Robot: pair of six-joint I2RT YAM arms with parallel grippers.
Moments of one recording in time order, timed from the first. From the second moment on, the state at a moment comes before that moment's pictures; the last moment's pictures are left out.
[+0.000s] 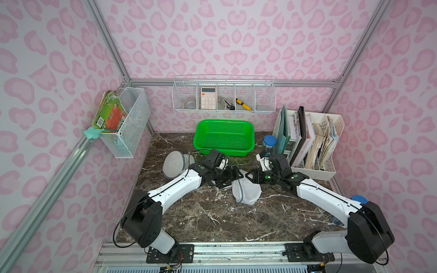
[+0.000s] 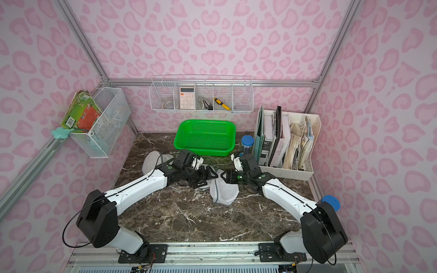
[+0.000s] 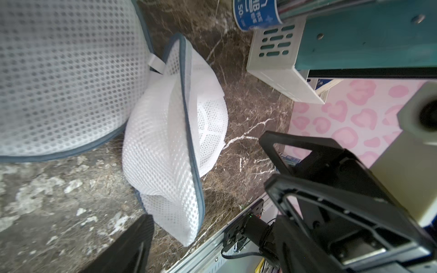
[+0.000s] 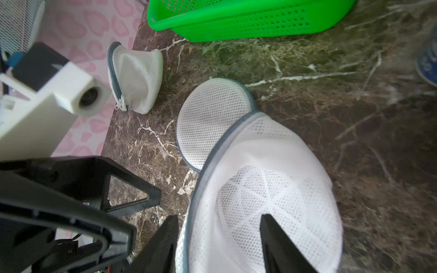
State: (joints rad) left arm -0.56 1.52 1.10 -0.45 0.48 -0.90; right arm 0.62 1.39 0.89 -0.20 -0.33 0.51
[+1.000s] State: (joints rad) left arm -0.51 1.67 0.85 -0.07 0.57 -1.01; right arm 0.73 1.51 1.05 -0.44 -0.20 0.44
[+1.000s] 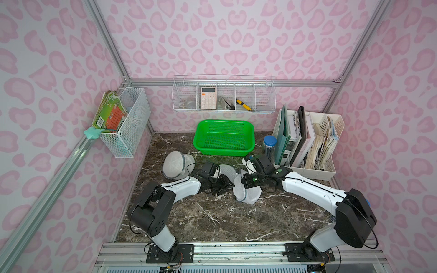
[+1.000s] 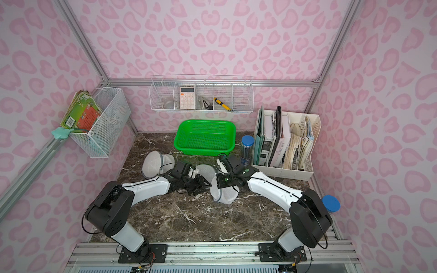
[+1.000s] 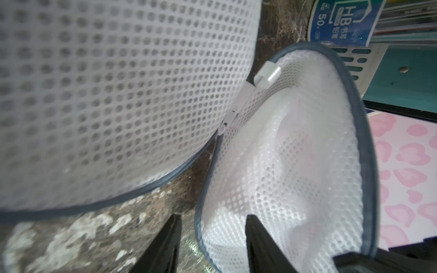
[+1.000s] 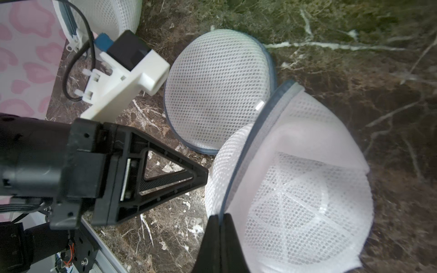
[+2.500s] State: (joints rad) left arm -0.54 1.54 0.84 -0.06 0.57 -0.96; right arm 0.41 1.26 0.78 -0.40 -0.29 0.47
